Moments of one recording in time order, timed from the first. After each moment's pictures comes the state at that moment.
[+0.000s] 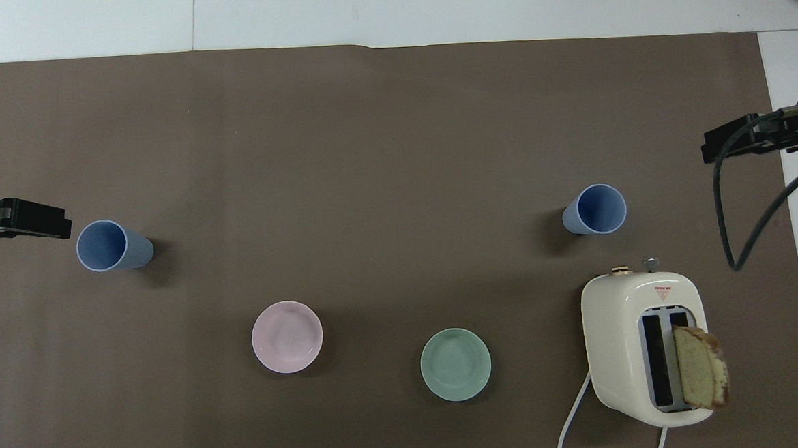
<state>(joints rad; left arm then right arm) -0.03 -0.04 -0.04 -1.58 -0.02 1.55 0.05 -0.19 0.11 0.24 -1.38 -0.07 1.53 -0.01</state>
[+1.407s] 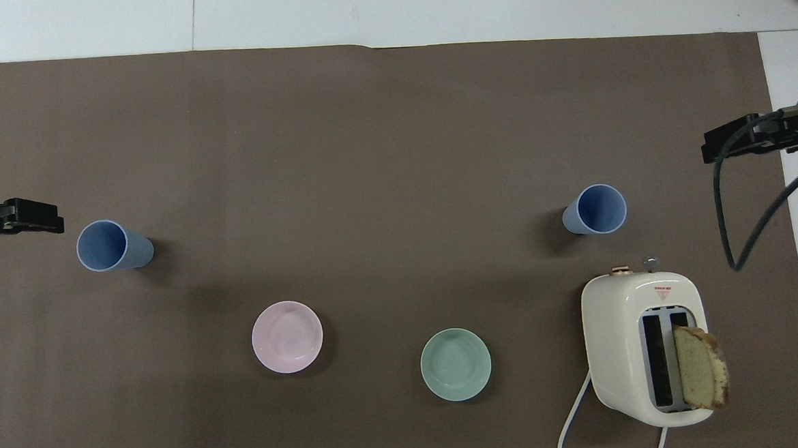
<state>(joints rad) 0.11 0.01 -0.03 -1.82 -0.02 1.85 0.05 -0.19 0.11 0.24 -1.38 -0.07 1.53 -0.01</state>
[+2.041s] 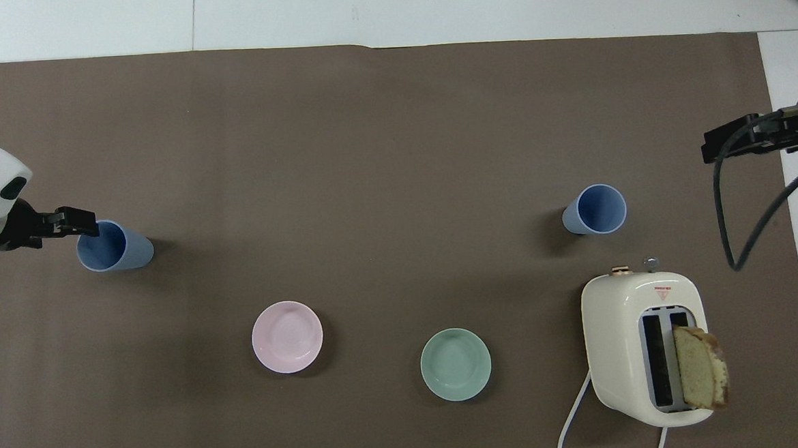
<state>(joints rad) 0.15 0.14 -0.04 -1.97 -0.02 2.09 0.05 -0.19 0.11 0.24 -1.38 -0.07 1.53 -0.01</state>
